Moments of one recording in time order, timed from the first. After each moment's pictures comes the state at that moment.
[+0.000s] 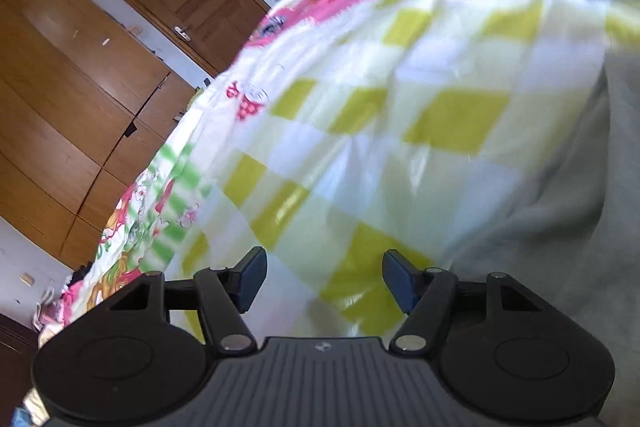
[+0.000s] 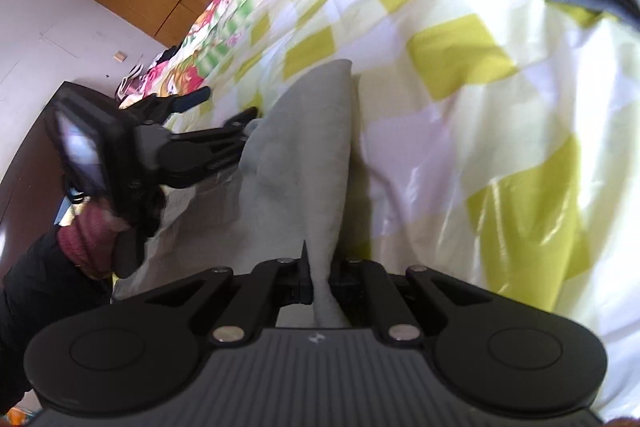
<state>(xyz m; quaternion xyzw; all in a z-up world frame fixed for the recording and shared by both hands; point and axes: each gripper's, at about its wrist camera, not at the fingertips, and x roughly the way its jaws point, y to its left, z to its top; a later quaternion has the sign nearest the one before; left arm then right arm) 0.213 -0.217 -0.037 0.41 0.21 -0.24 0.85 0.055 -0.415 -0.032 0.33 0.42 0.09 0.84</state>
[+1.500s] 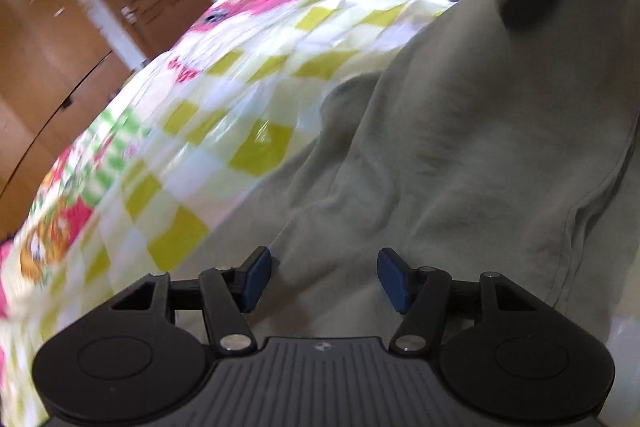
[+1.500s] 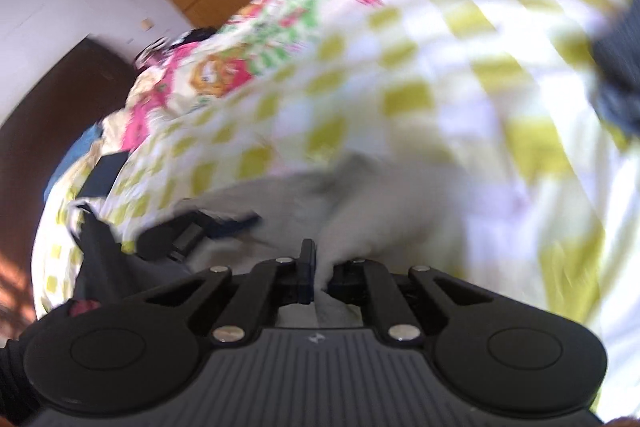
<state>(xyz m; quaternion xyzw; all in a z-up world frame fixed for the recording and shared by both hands) 0.111 -0.125 -0.046 0.34 0.27 -0.34 0.83 0.065 -0.340 0.062 0.22 0.40 0.11 0.88</state>
